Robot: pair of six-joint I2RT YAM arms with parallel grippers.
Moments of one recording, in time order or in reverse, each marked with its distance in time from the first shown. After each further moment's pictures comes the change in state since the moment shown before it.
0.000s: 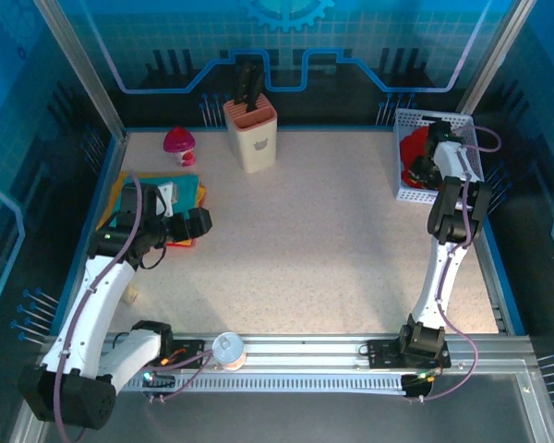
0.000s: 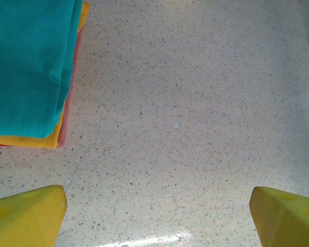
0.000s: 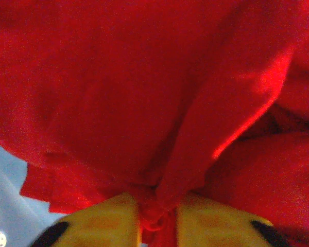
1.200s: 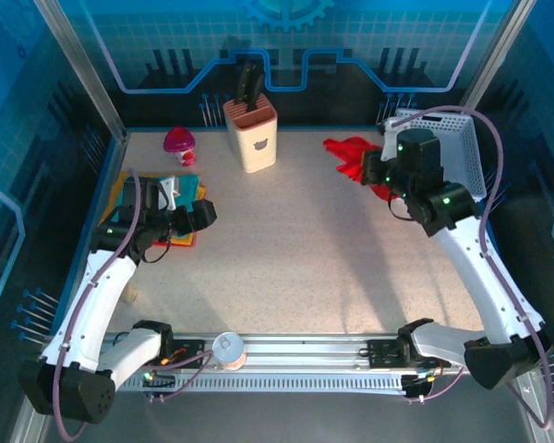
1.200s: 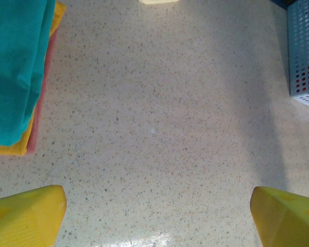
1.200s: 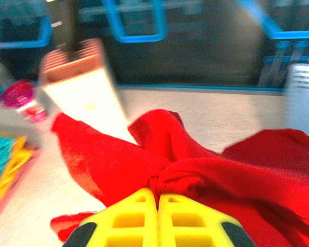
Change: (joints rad) left arm -0.018 0.034 0.031 0.047 0.051 -0.078; right arm 0.624 -1.194 -0.644 0.261 0.012 -0.266
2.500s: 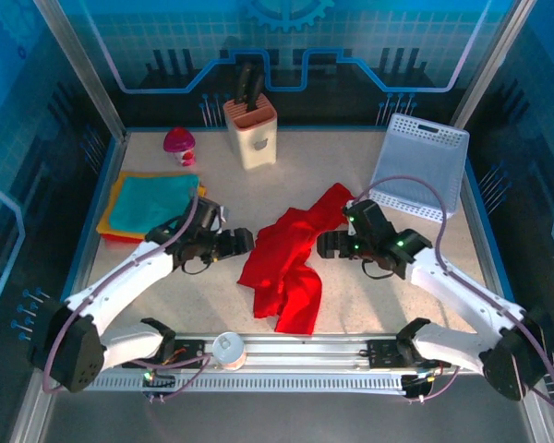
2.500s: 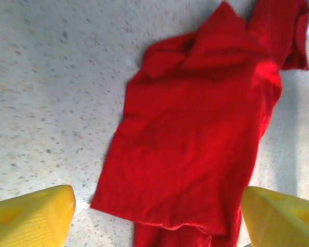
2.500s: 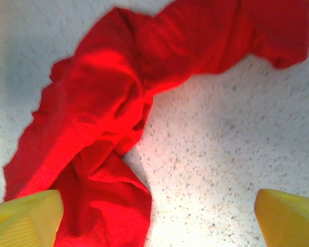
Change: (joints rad) left arm -0.361 0.212 -0.202 0.214 -0.062 -0.262; right arm 0.212 -0.057 -0.566 0.032 -0.065 0.296
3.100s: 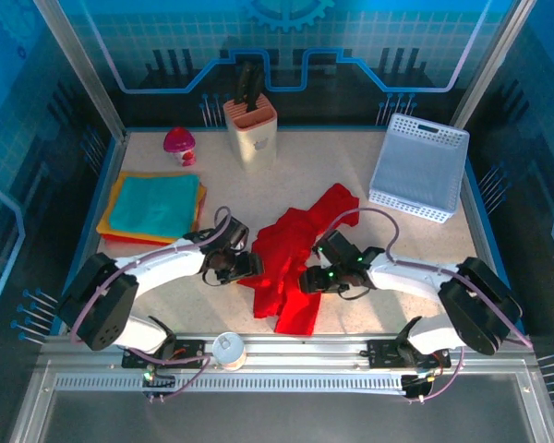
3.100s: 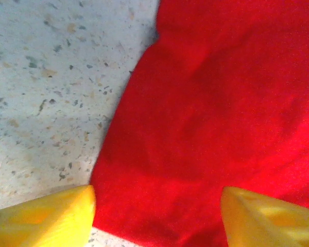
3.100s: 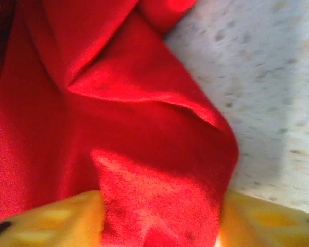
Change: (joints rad) left arm -0.130 0.257 -0.082 0.113 -0.021 -0.107; right arm 0.171 0.285 -0.209 0.324 -0.261 0.173
